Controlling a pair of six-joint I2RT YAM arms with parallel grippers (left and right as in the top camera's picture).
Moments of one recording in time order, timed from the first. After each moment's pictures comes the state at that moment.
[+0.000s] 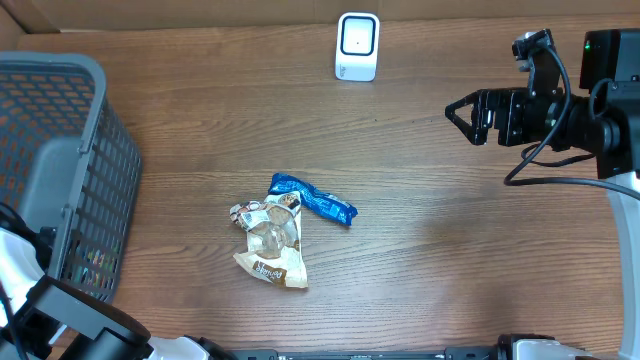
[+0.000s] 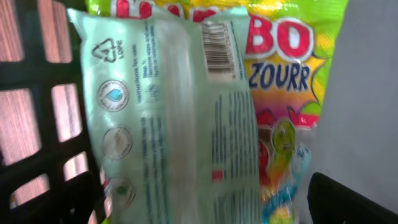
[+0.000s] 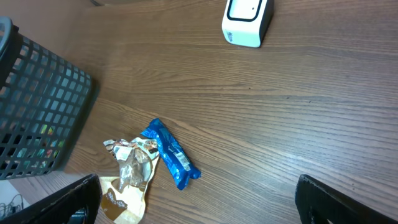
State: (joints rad) left arm 0.96 1.66 1.16 -0.89 -0.19 -0.52; right arm -0.01 1.43 1.67 -1.16 -0.60 -0.01
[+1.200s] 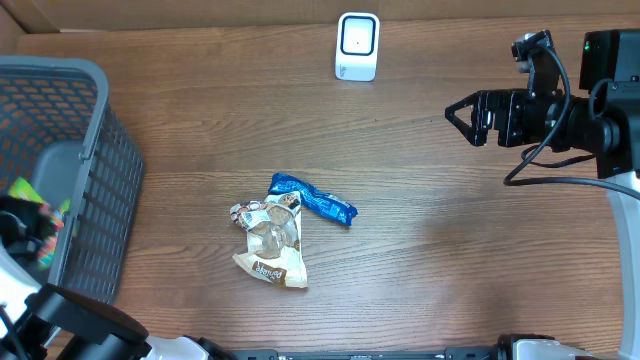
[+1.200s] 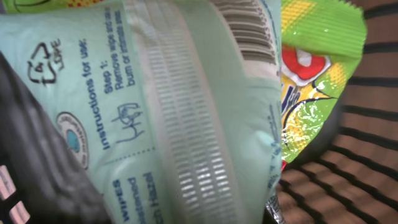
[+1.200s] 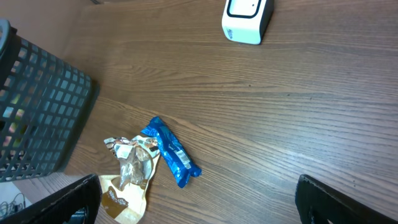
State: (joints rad) left arm 0.97 1.67 1.46 -1.04 0.18 -0.42; right arm -0.01 1.43 1.67 -1.17 -0.60 -0.01
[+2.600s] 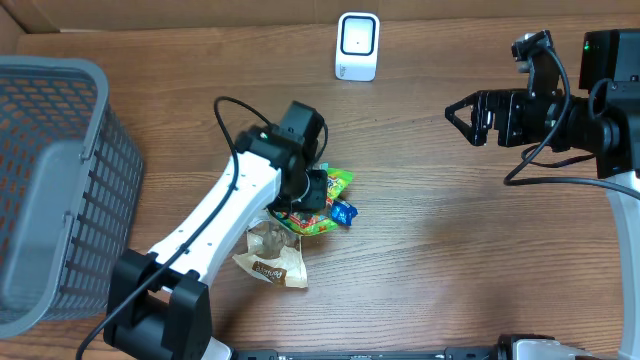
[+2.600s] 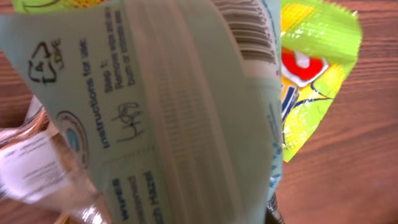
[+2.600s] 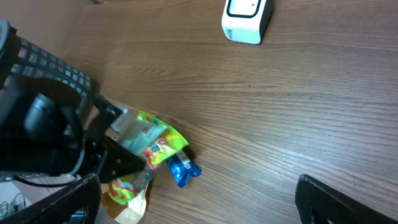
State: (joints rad) left arm -0.44 1.69 1.29 -1.05 0.14 -0.39; right arm -0.01 1.43 1.67 -1.17 -0.60 -0.01
